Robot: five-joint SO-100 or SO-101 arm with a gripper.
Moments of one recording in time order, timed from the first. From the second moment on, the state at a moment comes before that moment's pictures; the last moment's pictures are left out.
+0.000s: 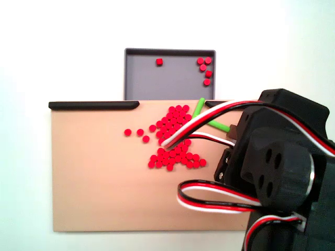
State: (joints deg) arm 15.0 56.4 60.6 82.8 -168.7
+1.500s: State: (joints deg) arm 7.7 69.3 62.0 83.1 -112.8
